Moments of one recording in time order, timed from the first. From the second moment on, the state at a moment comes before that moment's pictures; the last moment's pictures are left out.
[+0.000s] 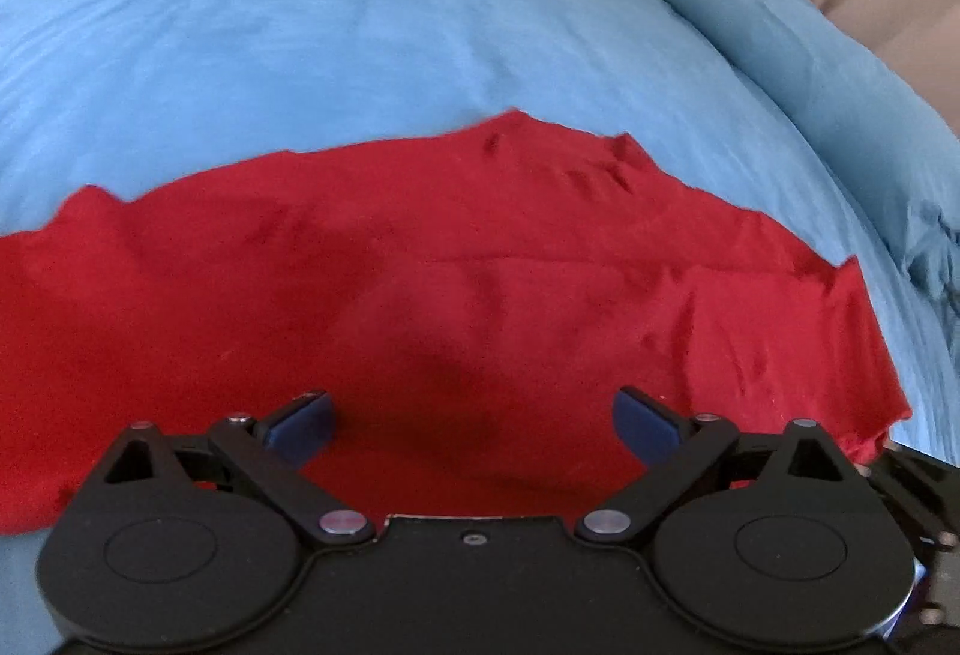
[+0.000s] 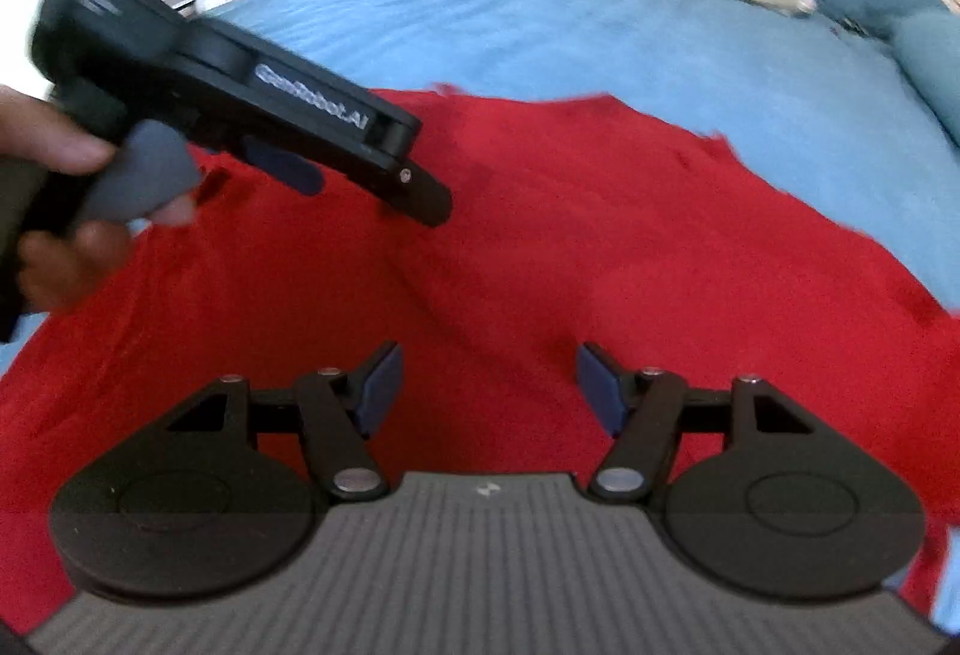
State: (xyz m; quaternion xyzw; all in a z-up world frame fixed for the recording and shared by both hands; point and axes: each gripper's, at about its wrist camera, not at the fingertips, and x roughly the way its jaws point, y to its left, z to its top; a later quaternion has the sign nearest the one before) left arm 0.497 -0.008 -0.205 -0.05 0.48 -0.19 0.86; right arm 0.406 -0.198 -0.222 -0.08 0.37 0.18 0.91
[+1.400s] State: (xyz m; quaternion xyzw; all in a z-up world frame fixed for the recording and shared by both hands) left arm 0.480 0.024 -0.172 0.03 0.43 -0.09 0.90; right arm 0.406 -0.328 -0.194 0.00 0.41 0.02 0.91
